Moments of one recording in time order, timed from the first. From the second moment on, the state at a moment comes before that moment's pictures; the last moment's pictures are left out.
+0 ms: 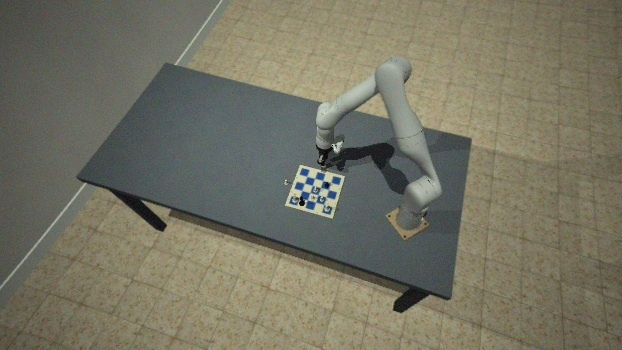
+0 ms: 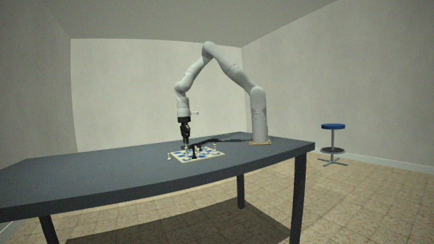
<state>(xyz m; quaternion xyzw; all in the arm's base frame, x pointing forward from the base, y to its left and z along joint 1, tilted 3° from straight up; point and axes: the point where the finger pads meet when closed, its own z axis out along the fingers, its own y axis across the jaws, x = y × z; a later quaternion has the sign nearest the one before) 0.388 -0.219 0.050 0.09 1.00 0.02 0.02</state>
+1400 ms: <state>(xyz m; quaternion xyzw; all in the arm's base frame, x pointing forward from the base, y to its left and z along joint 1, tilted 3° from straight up) 0.388 -0.217 0.025 0.08 1.00 0.02 0.02</state>
